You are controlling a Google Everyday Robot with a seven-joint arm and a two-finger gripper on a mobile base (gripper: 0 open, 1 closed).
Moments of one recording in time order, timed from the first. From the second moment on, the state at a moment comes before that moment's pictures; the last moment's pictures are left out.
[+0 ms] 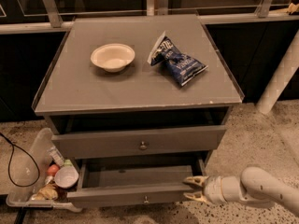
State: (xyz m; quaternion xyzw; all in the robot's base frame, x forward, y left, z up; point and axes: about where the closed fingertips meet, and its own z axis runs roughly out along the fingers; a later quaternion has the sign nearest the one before) arm 0.438 -0.181 0.422 -0.61 0.67 0.21 0.37
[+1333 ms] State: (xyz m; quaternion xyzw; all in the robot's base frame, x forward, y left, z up) arm 0.381 -0.189 0.425 -0.62 0.64 0.23 0.38
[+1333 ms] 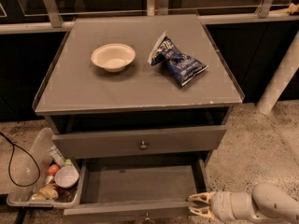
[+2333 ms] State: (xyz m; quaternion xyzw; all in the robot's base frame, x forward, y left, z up) arm 0.381 -0.188 0.425 -0.62 0.64 0.23 0.38
